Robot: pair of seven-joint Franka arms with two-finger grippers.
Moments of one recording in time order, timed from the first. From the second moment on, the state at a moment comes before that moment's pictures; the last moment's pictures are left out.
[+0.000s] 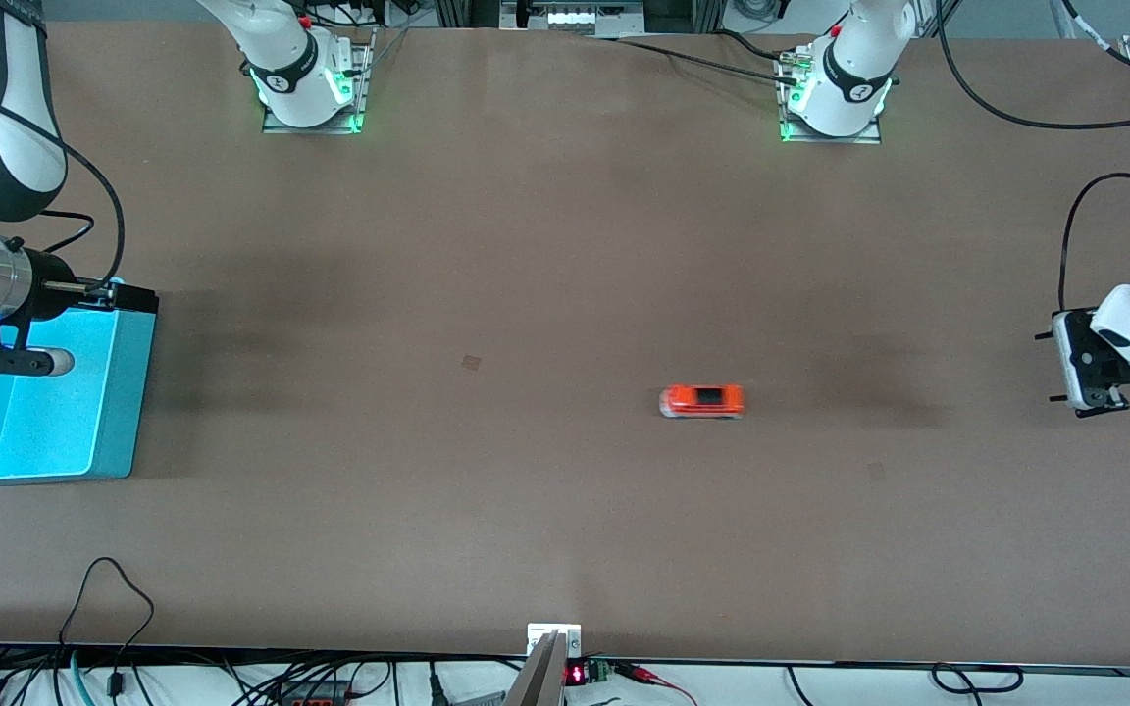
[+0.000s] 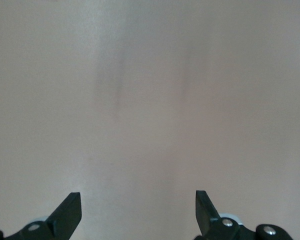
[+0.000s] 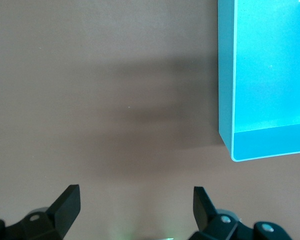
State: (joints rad) left arm 0.30 0.44 0.02 -1.71 0.02 1.97 1.71; right arm -0.05 0.27 0.02 -1.55 -0.04 1.56 0.05
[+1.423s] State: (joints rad) left arm 0.28 0.13 -0.08 -1.69 0.06 1.53 0.83; right arm -0.07 0.28 0.02 -1.55 -0.04 1.56 0.04
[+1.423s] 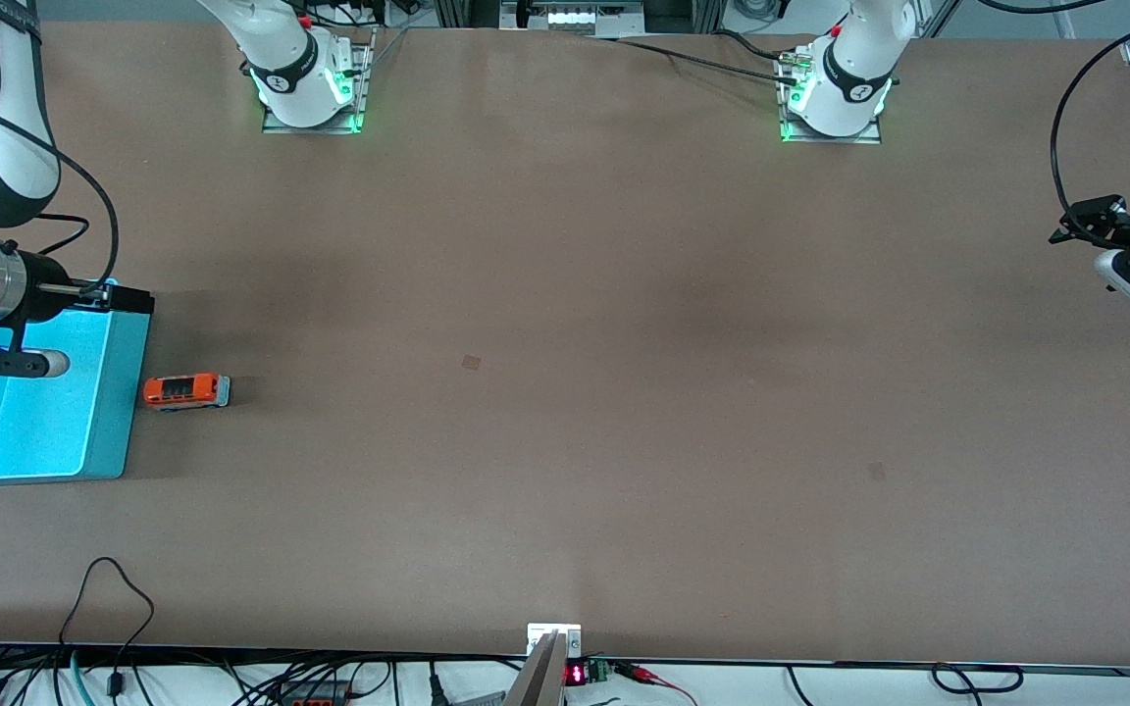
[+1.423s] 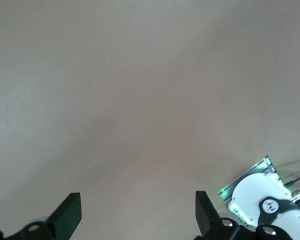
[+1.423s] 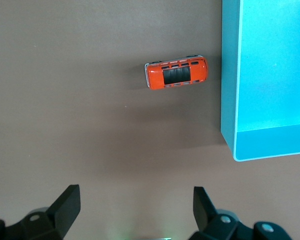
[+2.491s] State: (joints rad) left arm 0.26 0.12 -0.24 -1.57 0.06 1.47 0.09; right arm -0.17 0.34 0.03 -1.60 -0.03 1.67 -0.53
